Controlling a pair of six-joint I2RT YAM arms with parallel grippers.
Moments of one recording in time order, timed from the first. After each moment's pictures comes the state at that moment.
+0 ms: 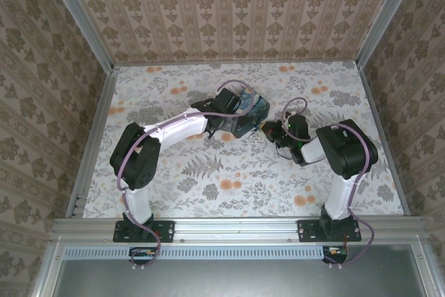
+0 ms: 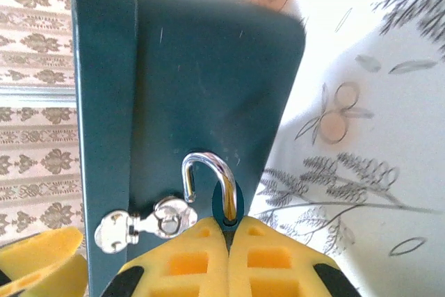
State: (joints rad) left arm -0.77 1.88 1.40 -0.57 -0.31 -0.35; right arm 0.21 1.88 0.57 0.88 -0.42 1.16
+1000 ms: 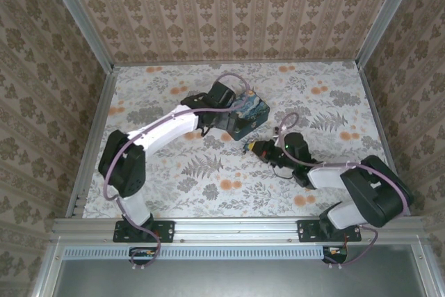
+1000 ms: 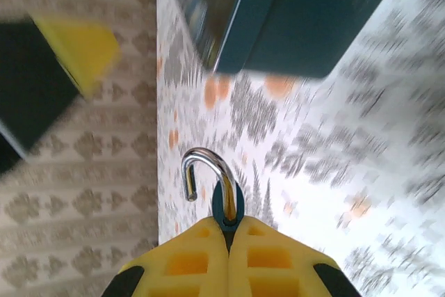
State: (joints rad) left arm -0.76 1.74 1.42 -0.70 -0.23 -0.34; right arm 0.53 1.41 0.32 0.70 -0.40 1.16
